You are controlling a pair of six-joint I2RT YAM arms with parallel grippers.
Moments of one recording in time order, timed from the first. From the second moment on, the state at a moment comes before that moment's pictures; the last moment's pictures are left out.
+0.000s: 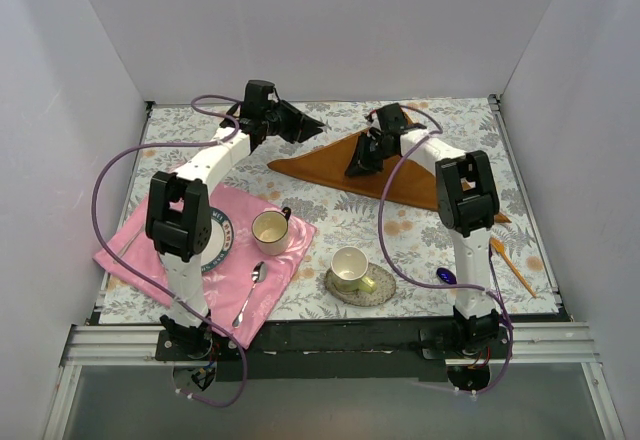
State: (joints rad) left arm -0.34 1.99 1.67 -0.25 0.44 -1.36; right arm 0.34 2.24 1.68 -0.44 -0.54 0.52
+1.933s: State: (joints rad) left arm -0.22 1.88 2.03 -0.87 0.79 -1.01; right arm -0.70 1.42 0.83 -0.73 0.01 0.98
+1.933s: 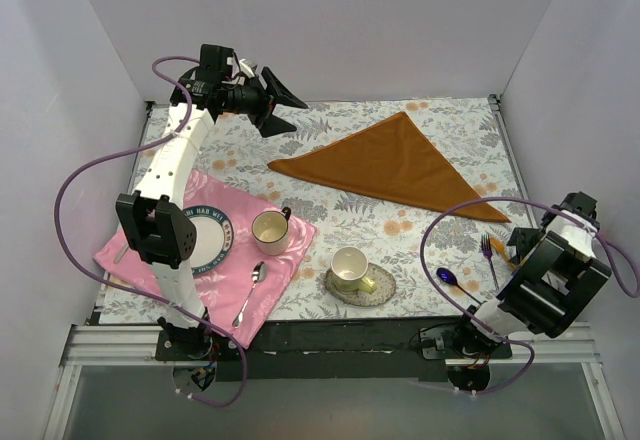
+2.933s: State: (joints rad) left arm -0.21 1.88 1.97 -0.84 0.77 -1.04; right arm -0.65 1.49 0.80 -0.72 0.08 1.00
